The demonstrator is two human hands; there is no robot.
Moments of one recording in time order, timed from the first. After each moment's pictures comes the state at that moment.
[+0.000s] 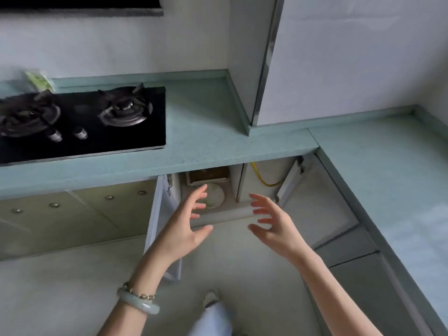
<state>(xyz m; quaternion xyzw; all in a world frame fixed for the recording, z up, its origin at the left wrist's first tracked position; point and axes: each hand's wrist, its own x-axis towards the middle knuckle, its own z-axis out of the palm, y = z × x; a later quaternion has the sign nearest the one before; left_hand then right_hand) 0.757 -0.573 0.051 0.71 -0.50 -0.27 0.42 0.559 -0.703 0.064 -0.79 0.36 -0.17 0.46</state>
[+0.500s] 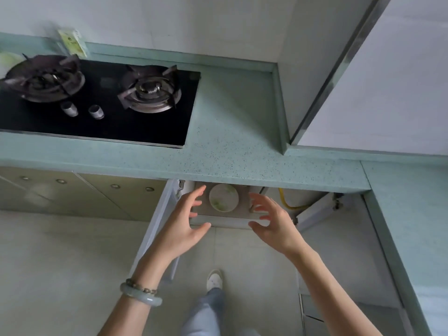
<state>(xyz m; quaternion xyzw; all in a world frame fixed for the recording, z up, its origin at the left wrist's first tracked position) 0.826 -0.659 -0.005 0.77 -0.38 -0.25 0.45 0.667 -0.840 0.008 -0.85 0.28 -0.08 0.44</state>
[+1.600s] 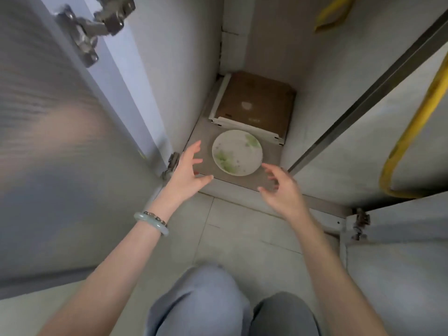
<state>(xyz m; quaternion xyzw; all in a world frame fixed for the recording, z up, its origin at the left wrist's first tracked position) 0.888 -0.807 -0.558 0.80 -0.20 -0.23 0.52 0.742 -0.999 -0.552 -0.87 0.26 -0.05 0.42</state>
